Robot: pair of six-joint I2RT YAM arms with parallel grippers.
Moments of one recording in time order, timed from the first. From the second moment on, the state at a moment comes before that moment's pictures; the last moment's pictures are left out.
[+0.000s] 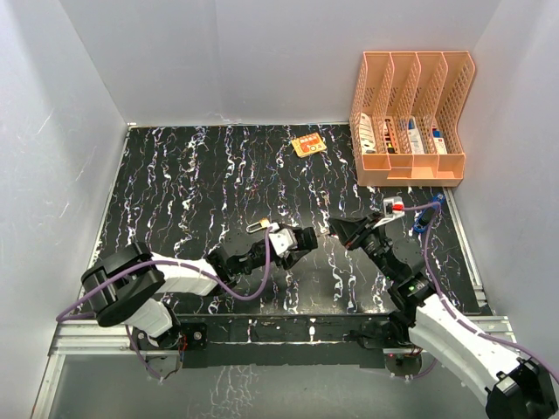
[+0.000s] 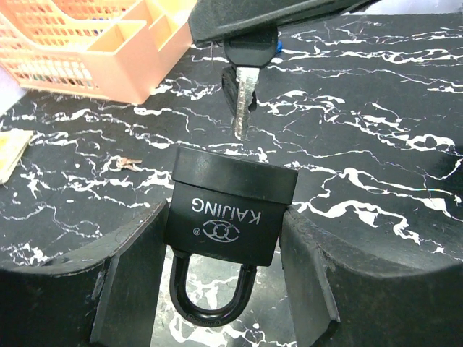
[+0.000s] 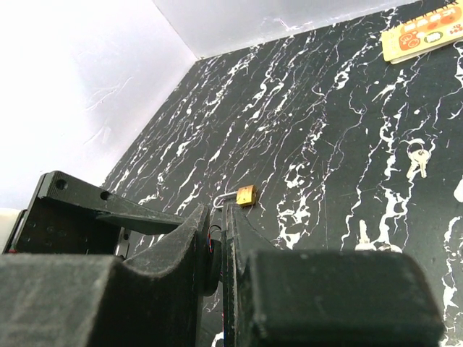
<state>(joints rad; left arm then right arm) -0.99 1.49 0.44 1.00 0.17 0.21 0.50 0.58 0.20 0.46 -0.07 0.58</state>
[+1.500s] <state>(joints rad) -1.13 1.71 0.33 1.41 0.00 0.46 0.52 0.53 0.08 0.61 -0.13 0.50</state>
